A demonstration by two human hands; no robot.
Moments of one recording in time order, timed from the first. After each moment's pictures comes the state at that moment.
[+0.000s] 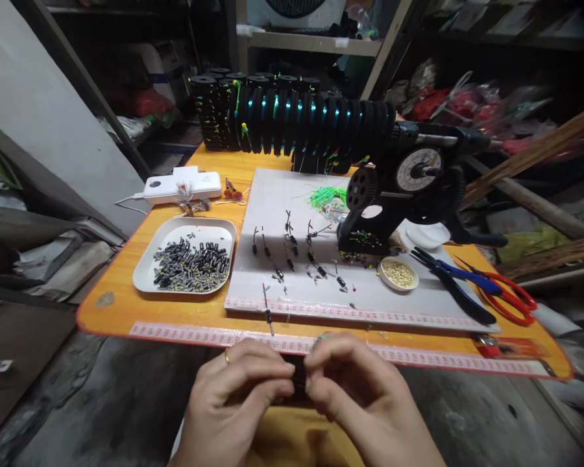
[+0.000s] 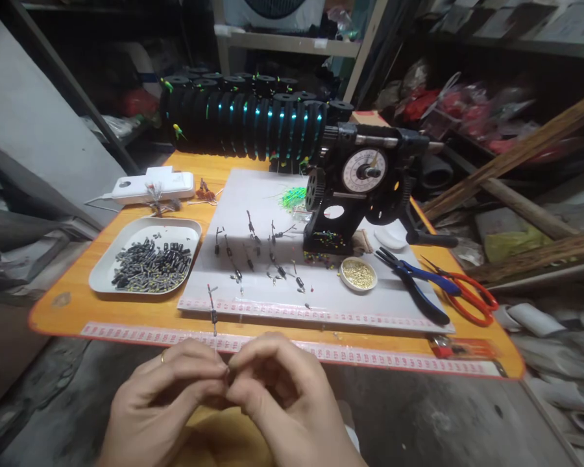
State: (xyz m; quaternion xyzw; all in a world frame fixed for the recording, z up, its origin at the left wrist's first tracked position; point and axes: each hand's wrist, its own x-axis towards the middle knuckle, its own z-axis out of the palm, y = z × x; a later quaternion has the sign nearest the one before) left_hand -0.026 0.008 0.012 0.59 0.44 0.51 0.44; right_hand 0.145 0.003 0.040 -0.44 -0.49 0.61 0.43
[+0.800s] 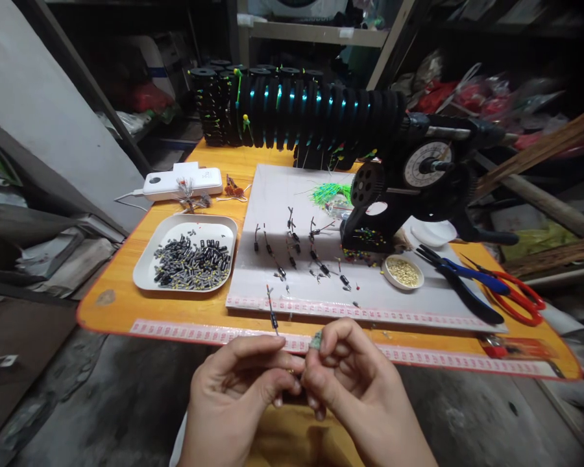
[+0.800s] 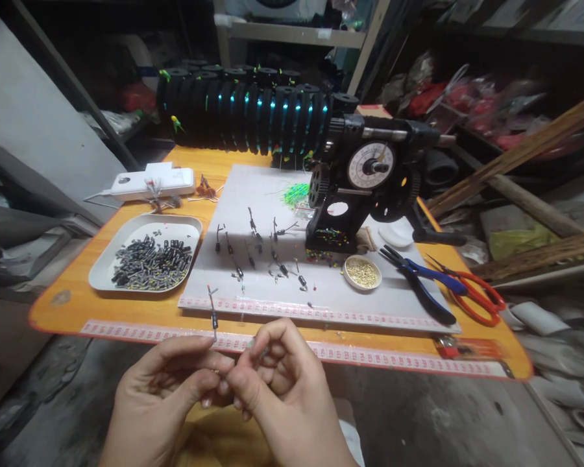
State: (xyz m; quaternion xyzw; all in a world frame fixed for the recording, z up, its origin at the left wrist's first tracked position) left_hand 0.003 0.003 0.030 0.23 0.49 0.59 0.60; right_hand 0.133 0.006 0.032 -0.44 -0.35 0.69 0.46
